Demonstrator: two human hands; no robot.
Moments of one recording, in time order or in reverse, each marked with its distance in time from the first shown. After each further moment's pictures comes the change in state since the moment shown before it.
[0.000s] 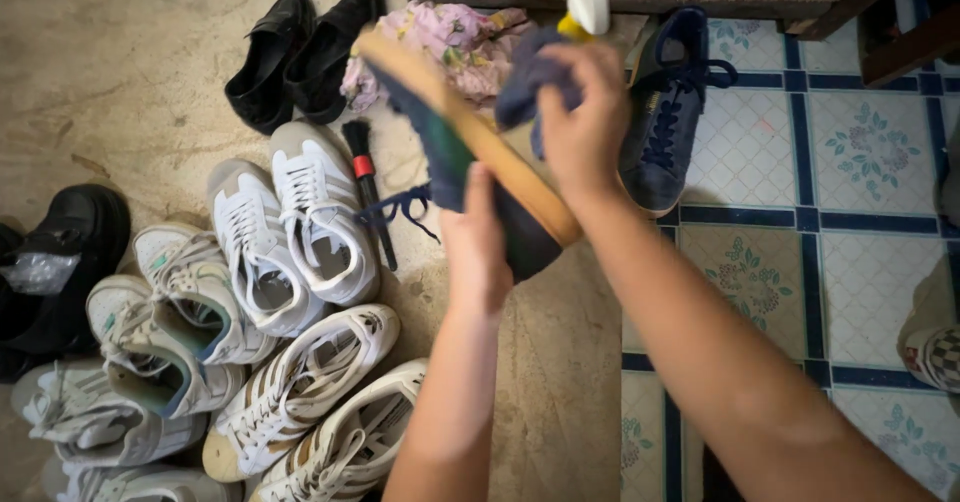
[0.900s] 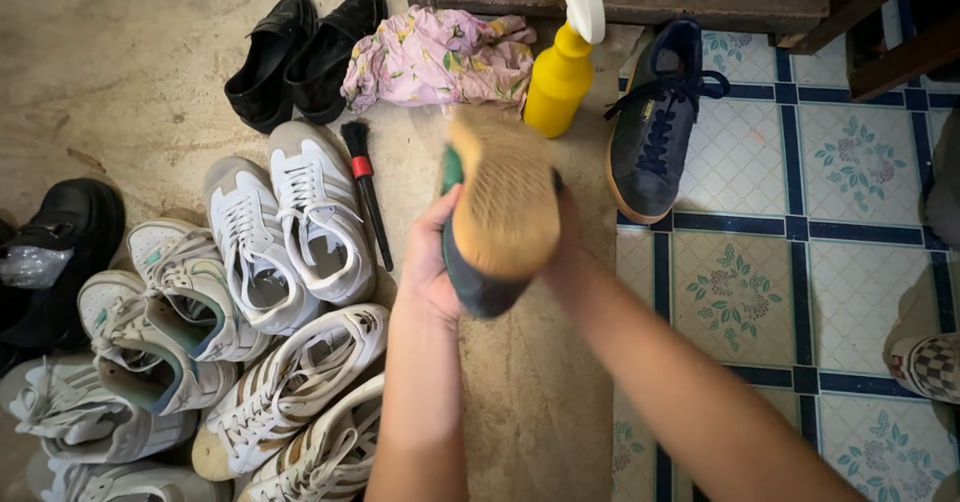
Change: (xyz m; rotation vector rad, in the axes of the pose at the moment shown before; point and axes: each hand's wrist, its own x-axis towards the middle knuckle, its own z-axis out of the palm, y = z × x) left_hand 0.018 -0.006 -0.069 -0.992 -0.250 -0.964; right_hand -0.097 0.046 0.026 0.727 0.254 0.921
